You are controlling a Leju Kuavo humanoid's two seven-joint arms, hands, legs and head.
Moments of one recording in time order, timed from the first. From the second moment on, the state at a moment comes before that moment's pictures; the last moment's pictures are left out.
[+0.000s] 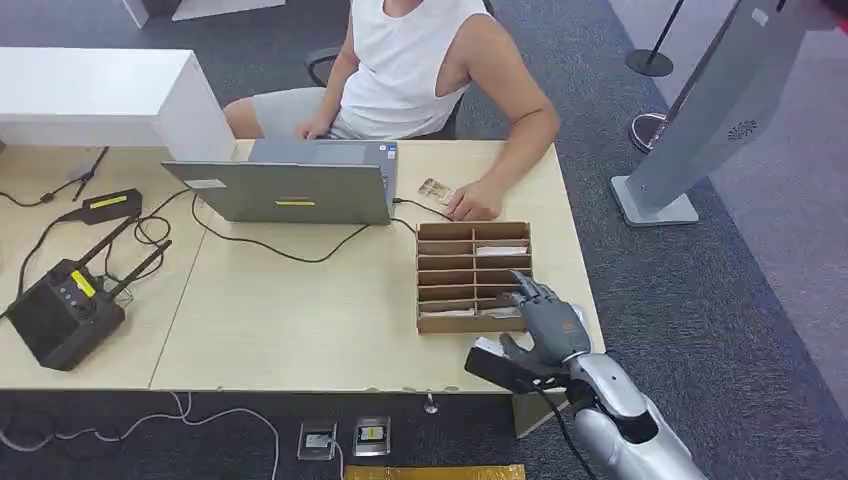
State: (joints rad) left arm -0.20 0.24 -0.83 -0.20 0.26 0.27 -0.15; right arm -0.22 -0.34 0.46 -1.51 0.96 -0.01 0.06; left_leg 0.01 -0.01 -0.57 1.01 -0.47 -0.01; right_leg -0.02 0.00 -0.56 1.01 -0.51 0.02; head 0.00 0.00
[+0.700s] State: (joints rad) left arm -0.20 0.24 -0.83 -0.20 0.24 0.27 -0.15; right arm -0.23 -0.33 0.46 -1.50 0.94 -0.03 0.07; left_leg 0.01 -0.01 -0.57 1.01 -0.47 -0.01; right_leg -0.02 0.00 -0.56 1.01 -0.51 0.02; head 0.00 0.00
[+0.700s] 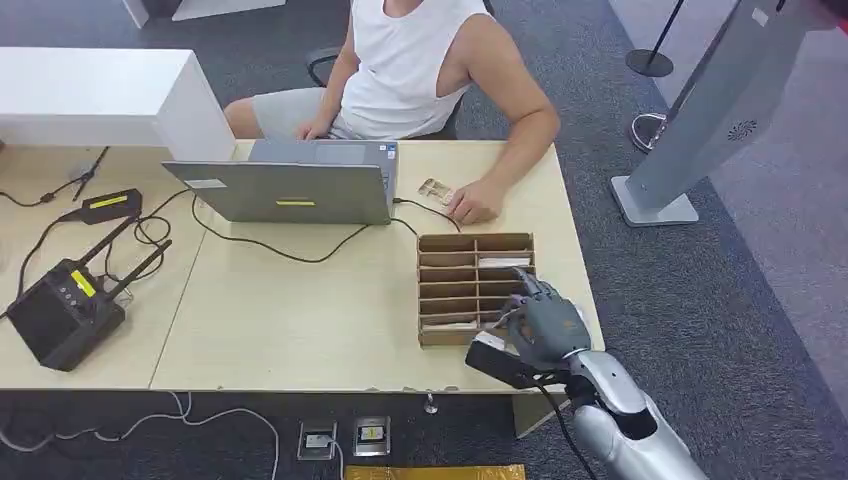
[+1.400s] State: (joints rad) left arm -0.22 0.24 -0.83 -0.20 0.22 0.28 -0.15; right arm -0.40 -0.34 0.30 -1.54 0.99 -0.13 -0.02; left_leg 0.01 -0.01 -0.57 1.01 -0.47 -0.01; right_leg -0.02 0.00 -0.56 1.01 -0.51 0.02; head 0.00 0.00
